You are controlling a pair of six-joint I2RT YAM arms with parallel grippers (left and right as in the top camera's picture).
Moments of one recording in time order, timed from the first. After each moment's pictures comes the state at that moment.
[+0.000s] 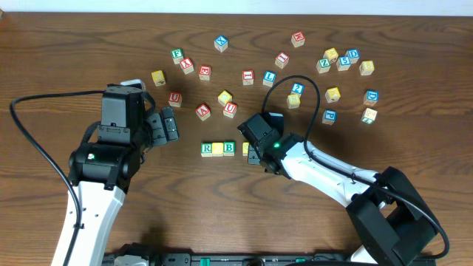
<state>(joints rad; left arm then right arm) -0.13 1.13 1.05 -0.82 -0.09 -0.30 0.73 1.76 1.00 -0.48 0.20 0.79</state>
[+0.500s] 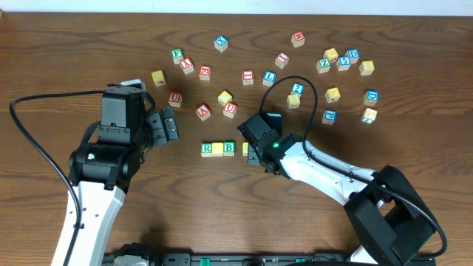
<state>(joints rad) -0.13 1.13 1.05 -0.82 -0.09 -0.30 0.73 1.77 1.00 -0.48 0.20 0.75</state>
